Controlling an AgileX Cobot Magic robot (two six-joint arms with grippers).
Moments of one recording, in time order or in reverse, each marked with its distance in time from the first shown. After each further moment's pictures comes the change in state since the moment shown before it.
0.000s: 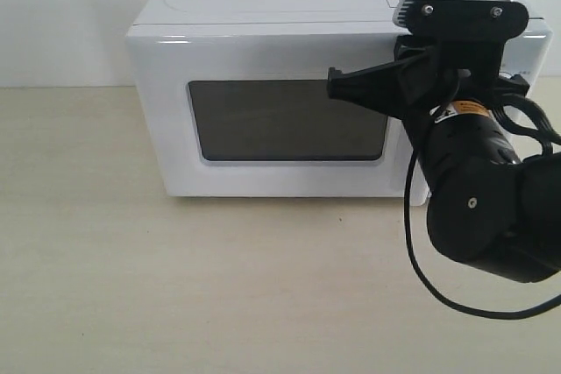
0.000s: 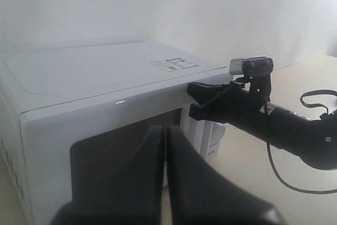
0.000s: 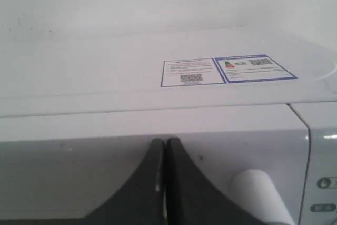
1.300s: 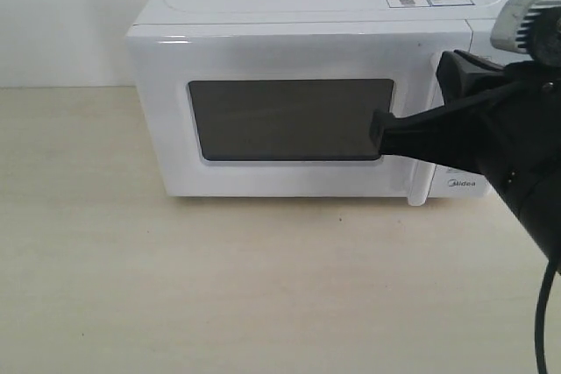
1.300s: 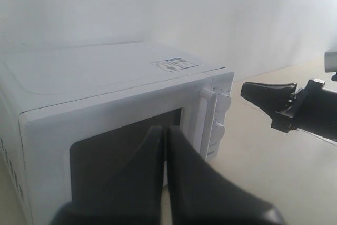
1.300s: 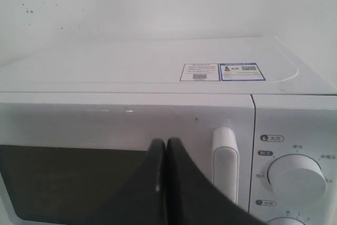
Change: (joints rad) left arm 0.000 0.000 0.000 -0.002 0.000 0.000; right arm 0.323 -0.448 0.236 0.279 -0.009 -0.298
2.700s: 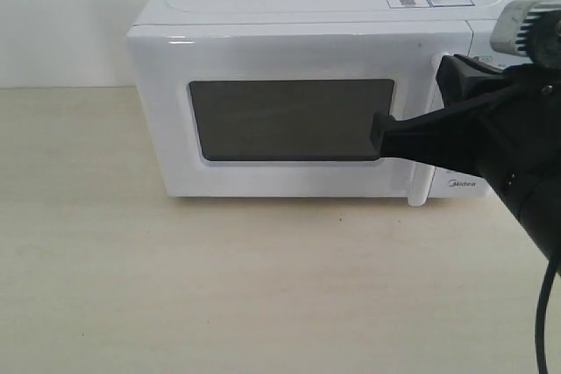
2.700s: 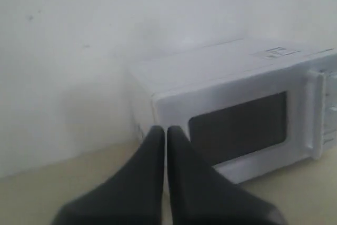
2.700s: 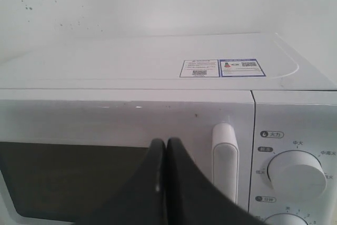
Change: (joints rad) left arm 0.293 -0.437 -0.002 0.659 0.268 -0.510; right arm 0.000 -0.002 0.002 0.007 0.009 0.000
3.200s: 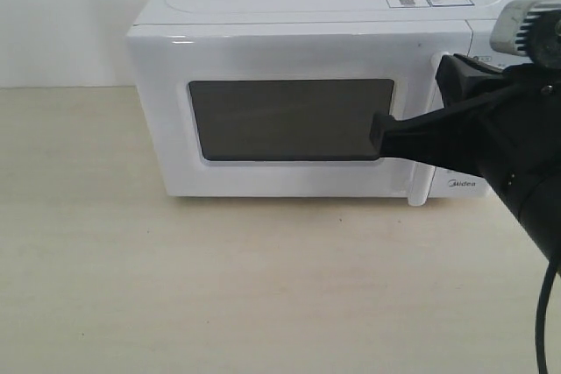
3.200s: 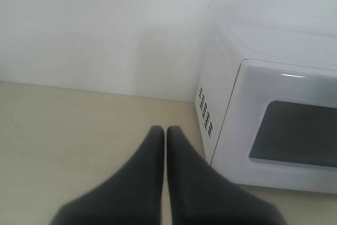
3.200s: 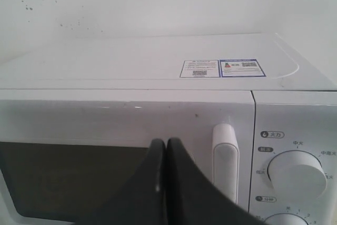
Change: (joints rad) left arm 0.081 0.000 0.140 0.366 -0.067 -0.557; right arm 0.000 0.000 0.000 0.000 0.000 0.000
